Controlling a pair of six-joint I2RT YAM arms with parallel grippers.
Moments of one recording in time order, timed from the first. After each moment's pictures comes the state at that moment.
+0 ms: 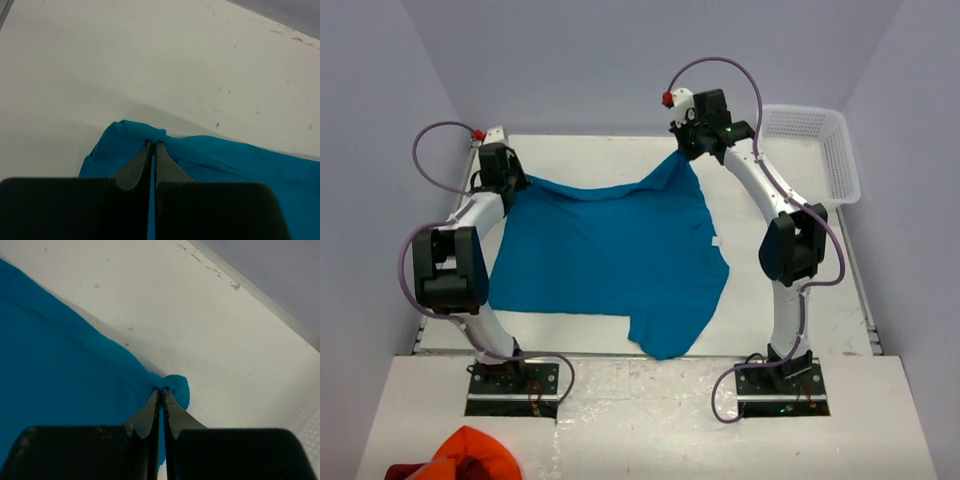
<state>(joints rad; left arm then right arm) 0.07 1.73 1.16 0.06 -0.05 -0.28 0.37 2.09 2.06 -0.64 -0.12 -0.26</state>
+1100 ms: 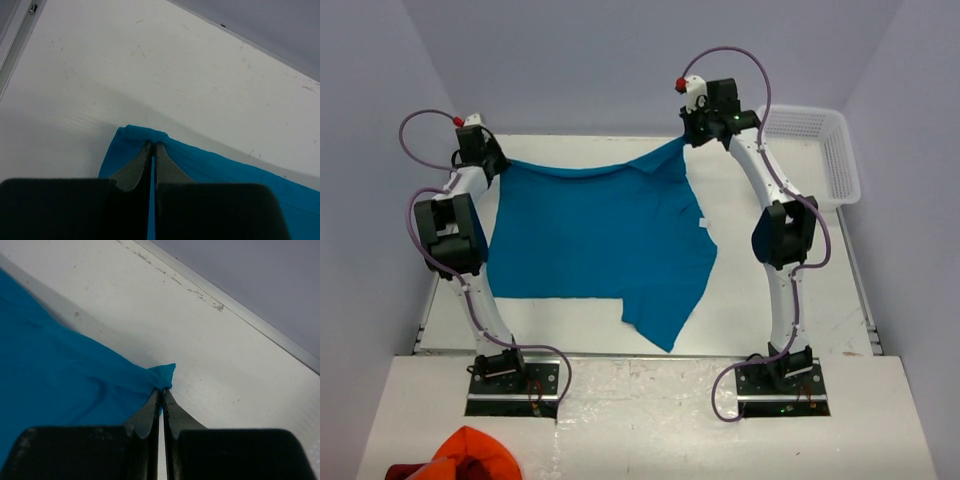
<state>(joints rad) 0.22 2.13 1.60 -0.04 0.10 -0.30 0.27 2.32 2.35 -0.69 -0.23 -0.24</state>
